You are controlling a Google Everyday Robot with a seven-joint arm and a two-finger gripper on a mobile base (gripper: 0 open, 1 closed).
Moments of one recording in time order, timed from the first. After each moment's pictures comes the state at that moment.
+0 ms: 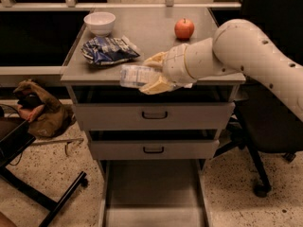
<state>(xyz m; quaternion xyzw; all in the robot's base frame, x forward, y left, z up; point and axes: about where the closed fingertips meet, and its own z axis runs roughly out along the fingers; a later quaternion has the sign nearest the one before) 0.606 -0.002 0.877 -0.66 0.59 0.09 0.47</state>
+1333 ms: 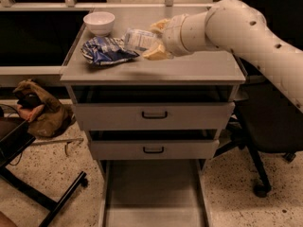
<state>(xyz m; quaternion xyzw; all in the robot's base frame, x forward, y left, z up) 0.687 -0.015 0.938 -0.61 0.59 -0.02 0.54</state>
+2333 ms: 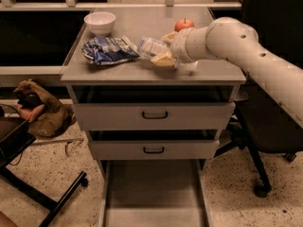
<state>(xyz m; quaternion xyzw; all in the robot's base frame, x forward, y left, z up) 0.744 -0.048 0.882 -0.54 0.66 0.01 0.53</state>
